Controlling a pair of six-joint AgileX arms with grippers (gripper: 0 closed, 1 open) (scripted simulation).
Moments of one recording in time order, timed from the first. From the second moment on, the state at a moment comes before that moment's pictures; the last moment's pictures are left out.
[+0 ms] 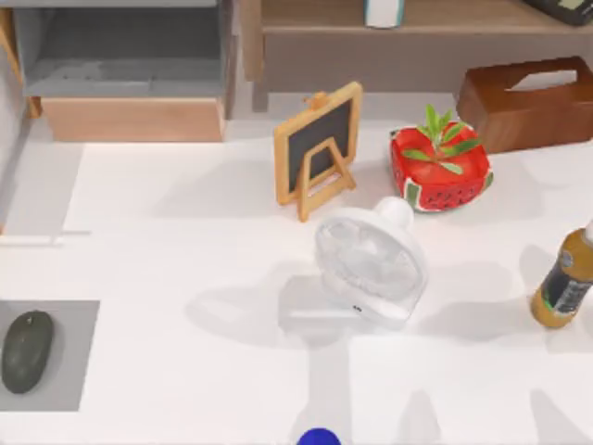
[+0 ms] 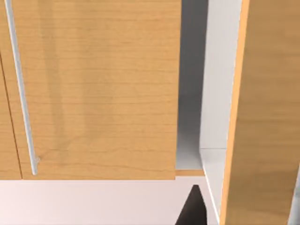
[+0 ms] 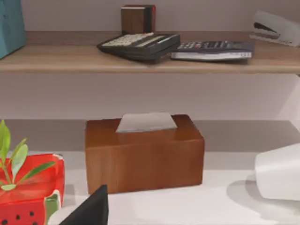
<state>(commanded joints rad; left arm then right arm) 0.66 2.02 0.52 1.49 0.70 1.59 0.00 0.00 0.00 0.00 0.00 0.00</state>
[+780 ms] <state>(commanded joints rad) 0.66 2.03 0.52 1.48 0.70 1.59 0.00 0.00 0.00 0.00 0.00 0.00</state>
